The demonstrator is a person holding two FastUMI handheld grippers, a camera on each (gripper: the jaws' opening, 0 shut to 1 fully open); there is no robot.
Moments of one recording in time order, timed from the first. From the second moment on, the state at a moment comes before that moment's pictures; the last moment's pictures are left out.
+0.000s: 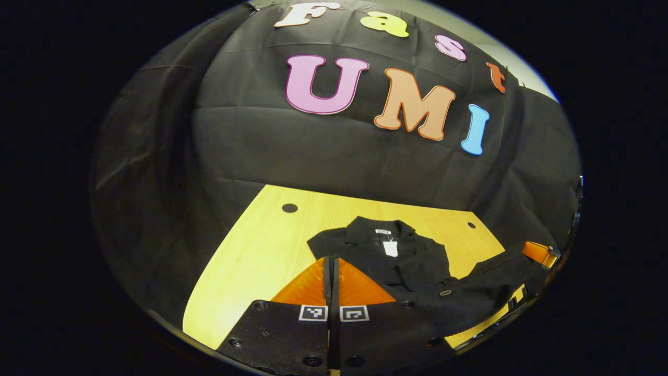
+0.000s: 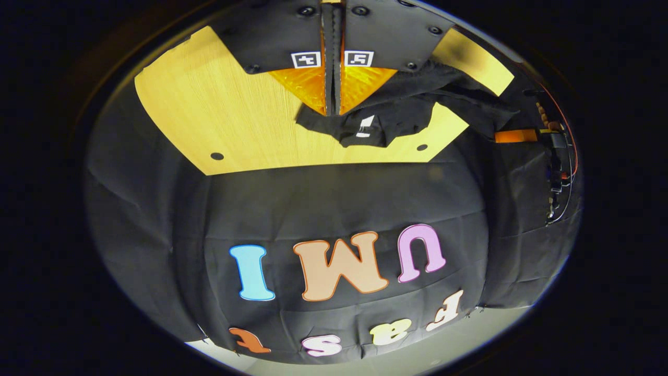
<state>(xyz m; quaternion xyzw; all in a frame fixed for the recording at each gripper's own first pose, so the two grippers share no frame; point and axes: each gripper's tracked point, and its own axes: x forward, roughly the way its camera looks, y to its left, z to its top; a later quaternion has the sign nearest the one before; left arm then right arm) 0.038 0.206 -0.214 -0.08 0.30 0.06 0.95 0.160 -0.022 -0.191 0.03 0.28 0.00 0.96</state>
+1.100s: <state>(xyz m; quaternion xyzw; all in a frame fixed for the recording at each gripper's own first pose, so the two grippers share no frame) 0.206 0.285 -0.252 -0.03 0.29 0.05 0.96 0.315 -0.027 -0.225 0.05 0.33 -0.07 0.94</state>
